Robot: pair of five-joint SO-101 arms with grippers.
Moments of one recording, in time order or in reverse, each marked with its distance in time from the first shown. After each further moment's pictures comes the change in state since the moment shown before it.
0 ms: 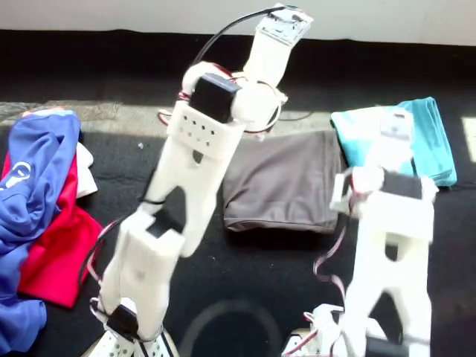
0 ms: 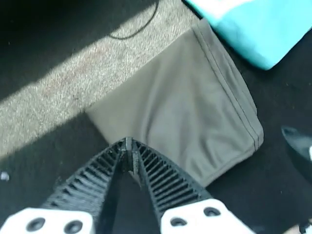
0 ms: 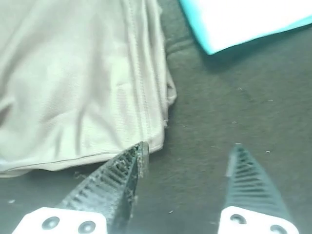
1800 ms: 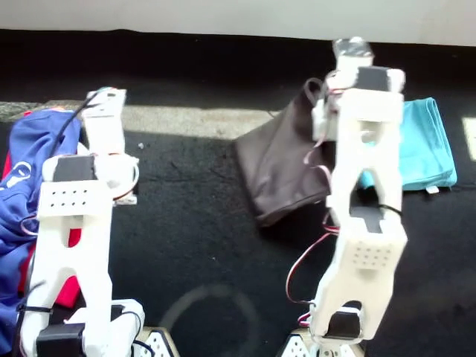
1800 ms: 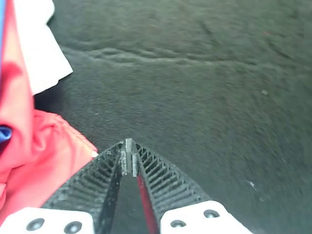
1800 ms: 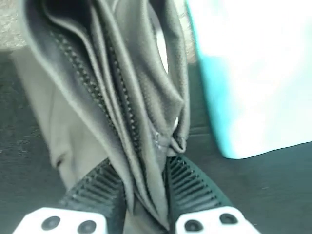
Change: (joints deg) left arm -36.9 -56.2 102.2 -33.2 -0.4; right arm -3.6 54.8 -74.4 22.7 9.8
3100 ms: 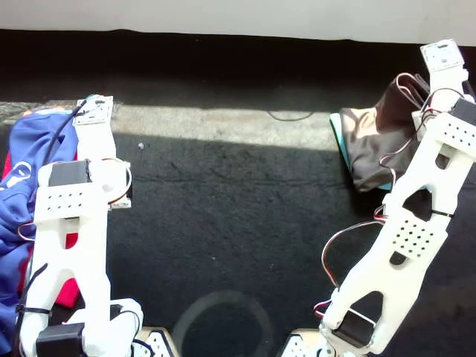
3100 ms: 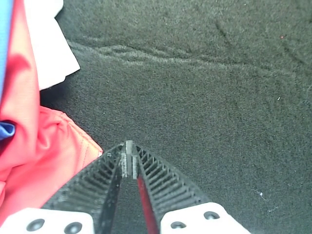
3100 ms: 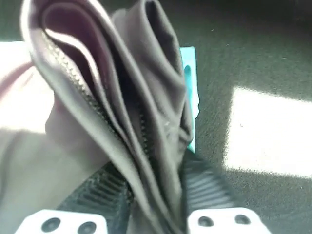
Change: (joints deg) left arm -1.6 0.0 2.4 -1.7 0.0; right arm 22.5 22.5 -19.7 -26.7 30.5
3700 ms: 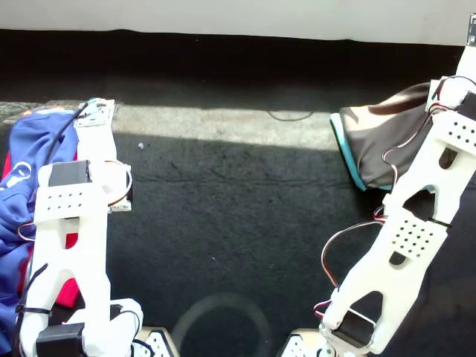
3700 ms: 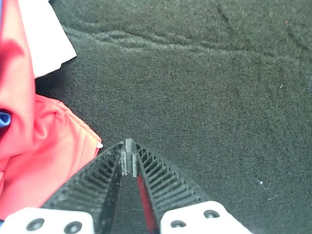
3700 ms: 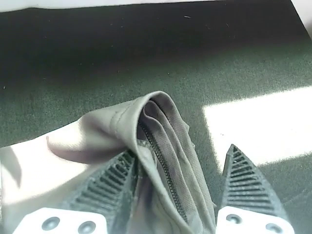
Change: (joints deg) left arm 0.0 0.0 0.0 2.0 0.0; right arm -0.1 -0.1 -13.9 2.7 -20.6
